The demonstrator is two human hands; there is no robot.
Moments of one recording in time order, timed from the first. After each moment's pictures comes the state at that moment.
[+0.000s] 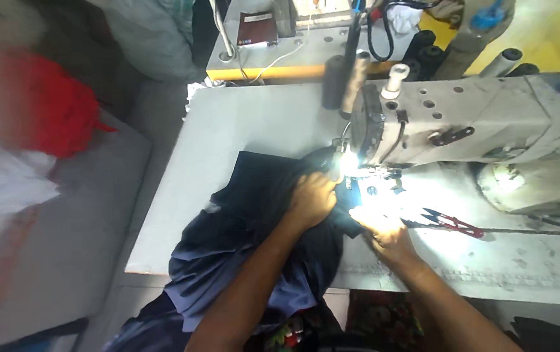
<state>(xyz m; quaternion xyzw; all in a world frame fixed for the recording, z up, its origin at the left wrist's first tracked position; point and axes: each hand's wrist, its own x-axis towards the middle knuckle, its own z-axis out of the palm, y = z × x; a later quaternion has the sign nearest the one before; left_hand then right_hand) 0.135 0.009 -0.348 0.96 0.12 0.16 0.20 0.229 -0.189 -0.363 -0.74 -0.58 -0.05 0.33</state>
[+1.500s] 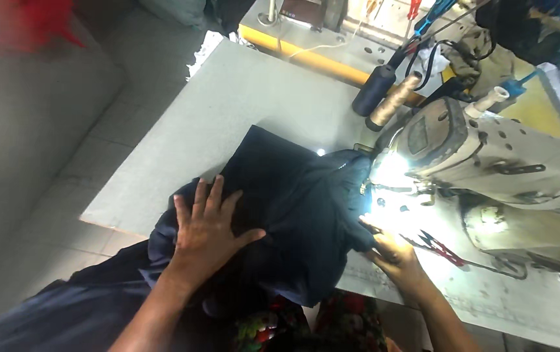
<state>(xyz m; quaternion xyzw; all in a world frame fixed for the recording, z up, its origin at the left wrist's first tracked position) -0.072 0.024 -0.335 0.90 0.38 0.13 0.14 0.233 -0.206 -0.337 -0.69 -0.62 0.14 0.35</state>
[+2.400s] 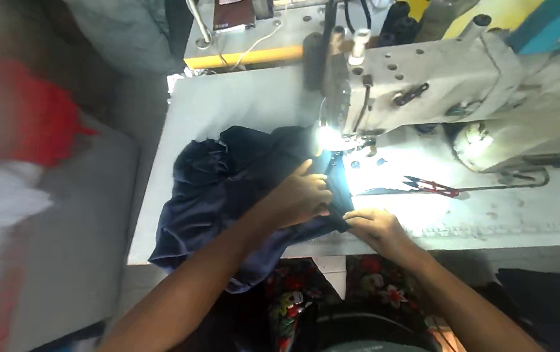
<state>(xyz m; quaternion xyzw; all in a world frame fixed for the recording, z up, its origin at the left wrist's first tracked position) 0.097 0.005 -0.285 0.97 -0.17 0.02 0.17 0.203 -0.229 -0.351 -0.68 -0.62 0.03 0.38</state>
